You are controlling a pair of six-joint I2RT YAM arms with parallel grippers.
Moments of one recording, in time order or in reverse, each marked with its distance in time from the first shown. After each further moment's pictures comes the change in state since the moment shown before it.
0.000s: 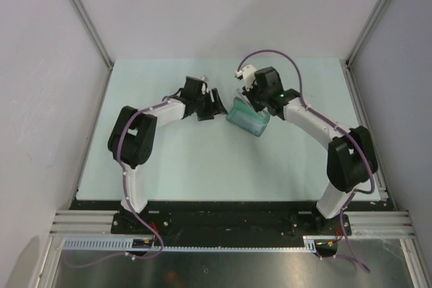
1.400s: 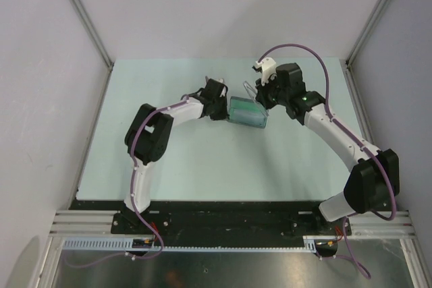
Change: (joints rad) left arm -0.143 0.152 0.202 -0.128 -0.231 0.046; right arm -0.093 -0.248 -0.065 -0.023 -0.197 0.123
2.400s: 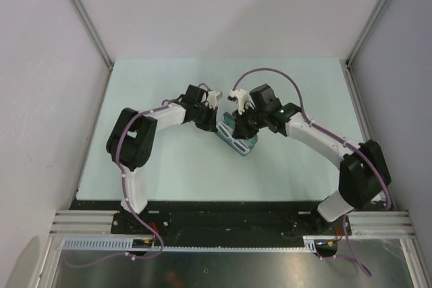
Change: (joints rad) left arm 0.109 -0.168 -0.259 0.005 0.365 0.560; right arm 0.189 0.039 -0.093 -0.110 -0.279 0.141
